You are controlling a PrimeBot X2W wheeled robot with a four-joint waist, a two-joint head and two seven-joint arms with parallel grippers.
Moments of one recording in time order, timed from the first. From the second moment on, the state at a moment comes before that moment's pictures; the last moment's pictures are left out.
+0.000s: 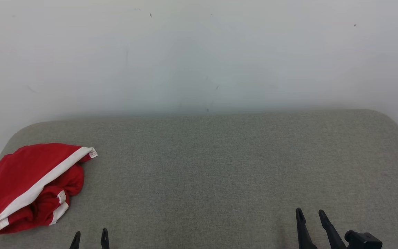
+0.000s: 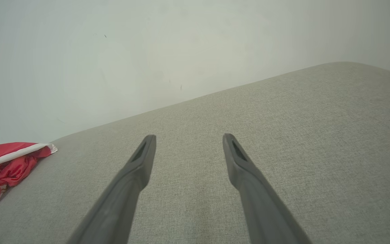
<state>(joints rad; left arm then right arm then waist) 0.08 0.05 0.04 0.28 -0.15 -0.11 -0.26 0.00 -0.05 0.08 0.40 0.36 0.13 -0.26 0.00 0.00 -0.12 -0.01</state>
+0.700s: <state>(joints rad) 0.10 0.06 0.05 0.29 -0.13 -0.11 -0.26 0.03 -0.05 0.10 0.39 0.39 0.13 -0.26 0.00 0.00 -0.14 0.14</state>
